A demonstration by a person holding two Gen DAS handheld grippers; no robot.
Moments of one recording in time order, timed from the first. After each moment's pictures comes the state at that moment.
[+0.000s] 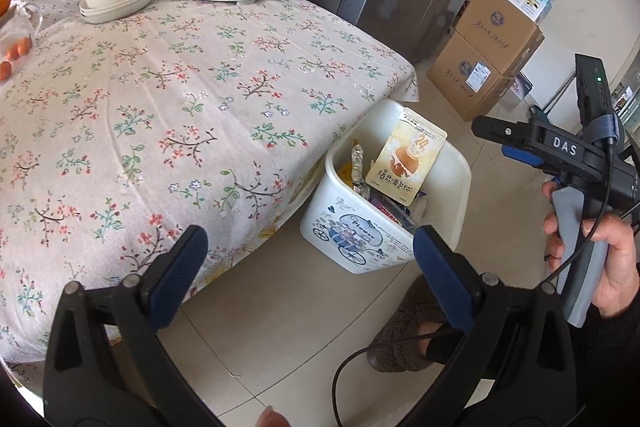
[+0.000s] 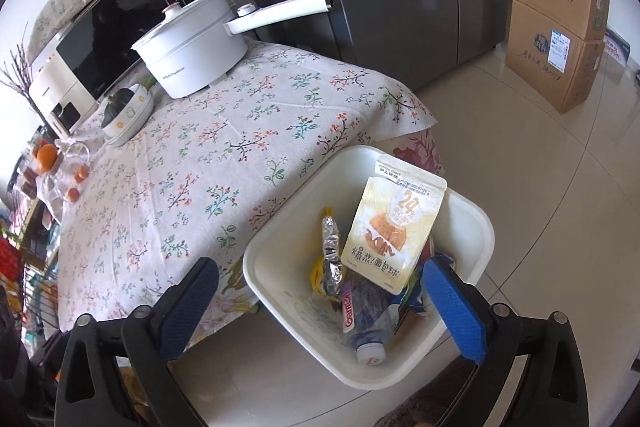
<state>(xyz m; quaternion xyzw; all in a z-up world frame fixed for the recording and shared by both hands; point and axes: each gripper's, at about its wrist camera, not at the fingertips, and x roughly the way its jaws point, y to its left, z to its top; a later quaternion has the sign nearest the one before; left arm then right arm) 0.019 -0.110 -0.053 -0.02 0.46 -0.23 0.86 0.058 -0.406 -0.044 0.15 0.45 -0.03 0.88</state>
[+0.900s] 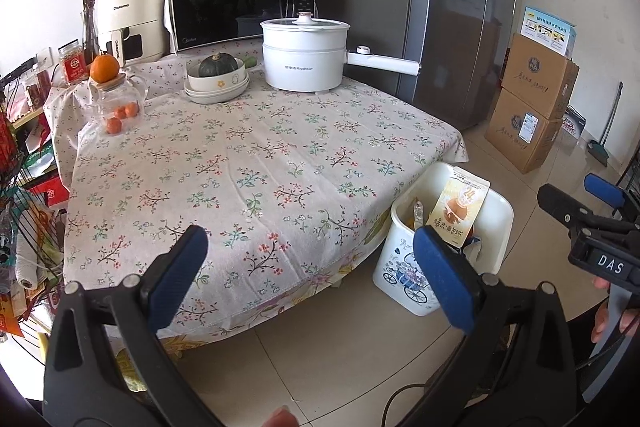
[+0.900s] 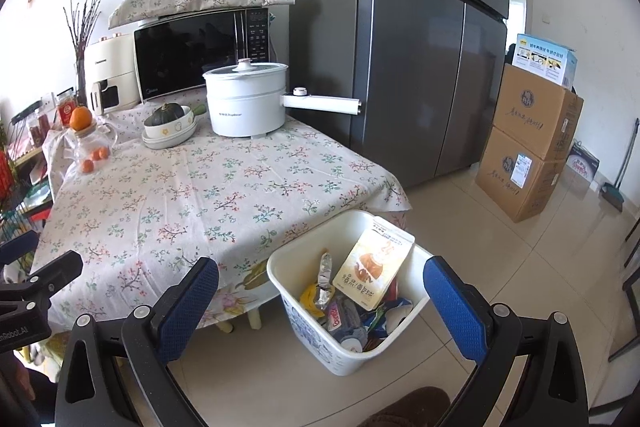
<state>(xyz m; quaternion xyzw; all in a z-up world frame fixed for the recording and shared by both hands) -0.052 -0.069 -0.003 0.02 0.32 -0.10 0.94 -0.059 -0.315 0.013 0.01 0.31 -0.08 0.95</state>
